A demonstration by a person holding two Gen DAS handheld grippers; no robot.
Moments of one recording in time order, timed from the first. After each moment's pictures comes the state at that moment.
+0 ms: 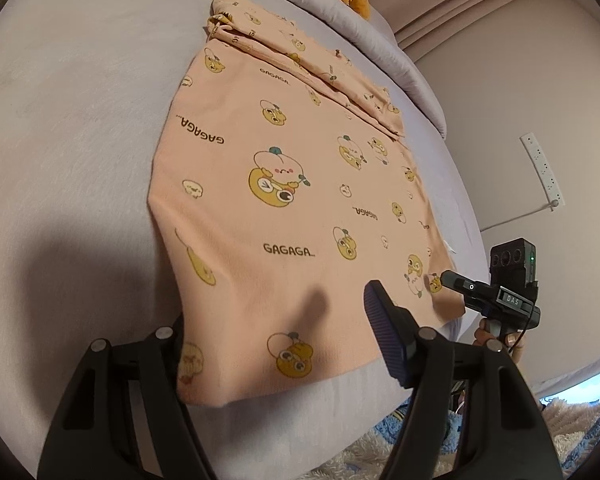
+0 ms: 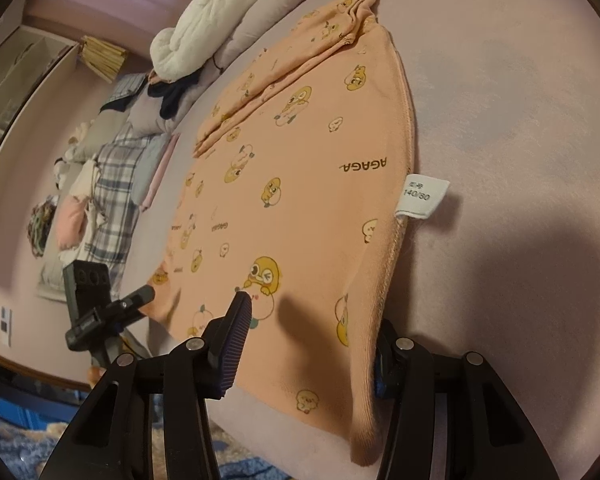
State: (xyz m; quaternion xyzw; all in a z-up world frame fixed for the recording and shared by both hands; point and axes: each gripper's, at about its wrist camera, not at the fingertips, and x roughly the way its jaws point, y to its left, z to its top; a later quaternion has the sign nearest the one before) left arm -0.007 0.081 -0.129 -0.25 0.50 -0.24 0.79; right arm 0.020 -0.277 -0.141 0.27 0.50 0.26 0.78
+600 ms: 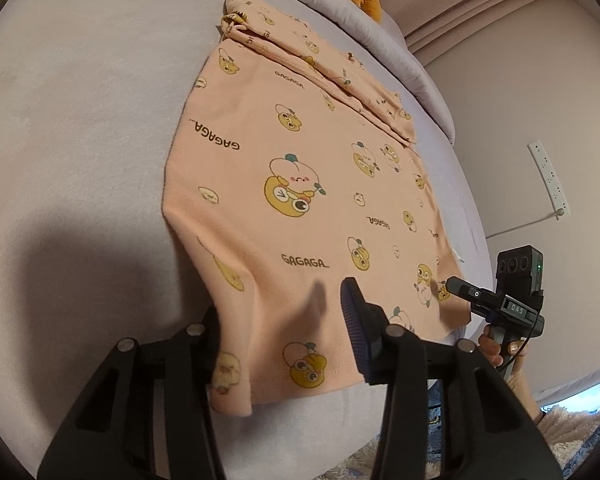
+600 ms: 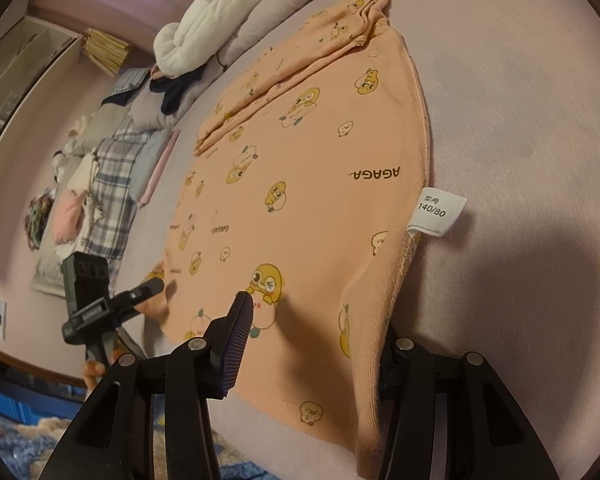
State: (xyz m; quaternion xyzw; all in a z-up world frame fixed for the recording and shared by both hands) left arm -0.007 0.089 -0.132 -0.26 0.51 -0.22 0.79; right arm 0.024 -0.273 -0.139 0.26 0.49 0.27 0.79
